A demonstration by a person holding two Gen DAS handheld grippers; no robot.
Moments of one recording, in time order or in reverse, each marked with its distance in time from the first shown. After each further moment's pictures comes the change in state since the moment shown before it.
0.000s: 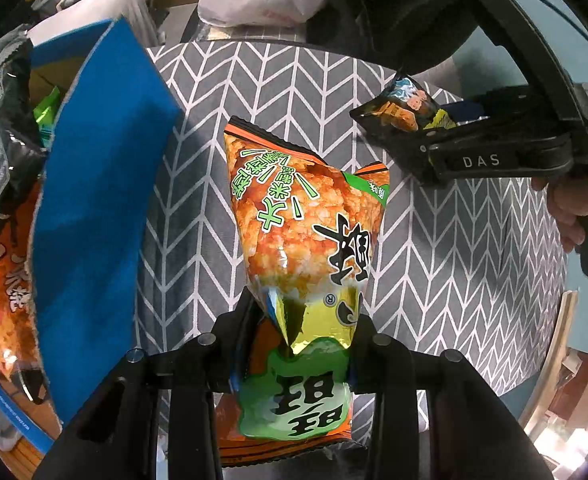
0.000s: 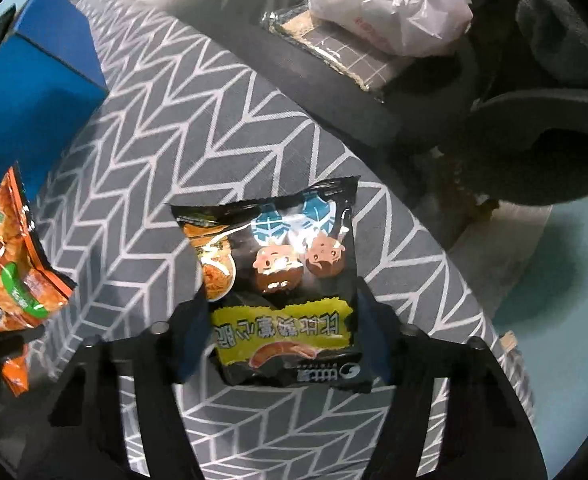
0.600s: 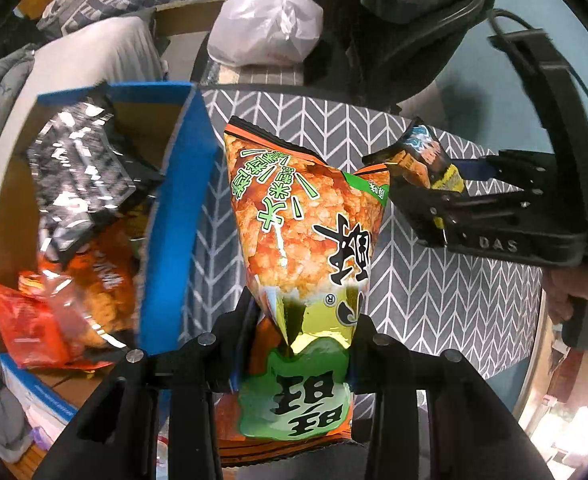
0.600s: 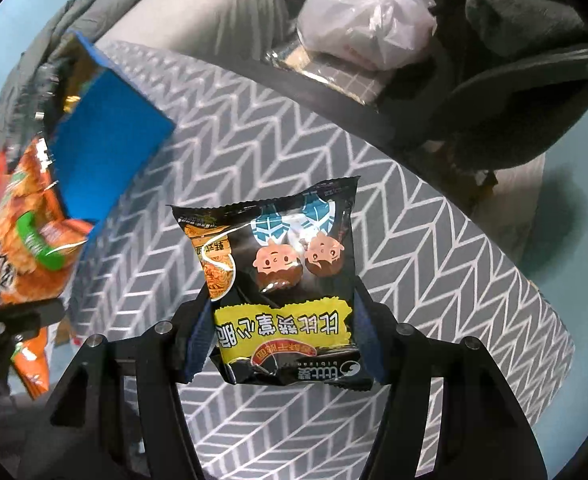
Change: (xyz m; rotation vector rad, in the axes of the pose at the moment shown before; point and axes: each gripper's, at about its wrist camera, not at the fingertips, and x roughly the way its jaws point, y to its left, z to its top) left arm -0.077 0.027 -0.015 0.040 -0.097 -0.009; right arm -0.077 0.052 -0.047 0.151 -0.130 0.039
